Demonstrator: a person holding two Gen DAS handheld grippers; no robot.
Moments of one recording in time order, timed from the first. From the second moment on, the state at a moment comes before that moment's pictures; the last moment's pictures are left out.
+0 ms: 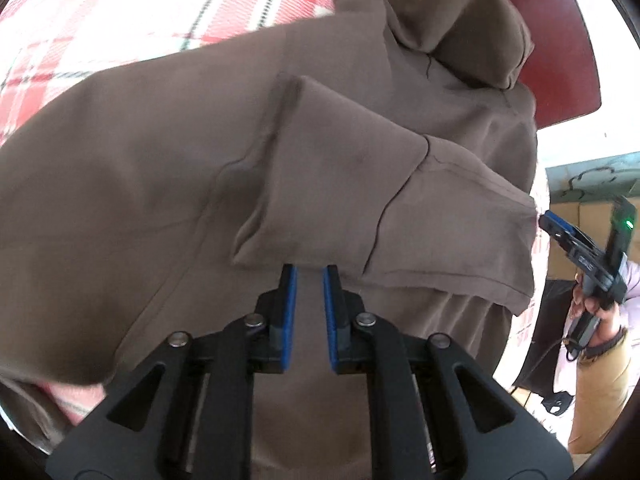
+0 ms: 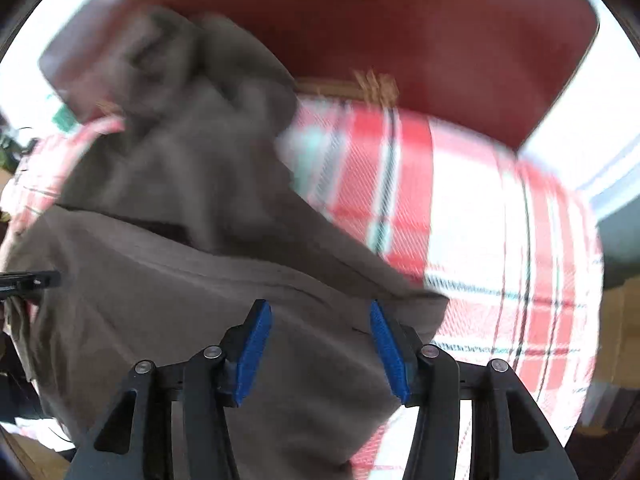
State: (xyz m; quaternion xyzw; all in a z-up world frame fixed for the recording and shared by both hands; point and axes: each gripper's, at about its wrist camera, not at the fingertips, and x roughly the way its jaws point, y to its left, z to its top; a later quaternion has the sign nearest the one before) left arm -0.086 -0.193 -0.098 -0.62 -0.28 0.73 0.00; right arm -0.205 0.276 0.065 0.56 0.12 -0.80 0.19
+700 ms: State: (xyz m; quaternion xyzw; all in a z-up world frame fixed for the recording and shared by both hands) left arm 0.143 -0.391 -0.087 -0.35 -0.60 0.67 -0.28; right arm -0.089 0.049 0.047 0.58 0.19 -0.67 0.42
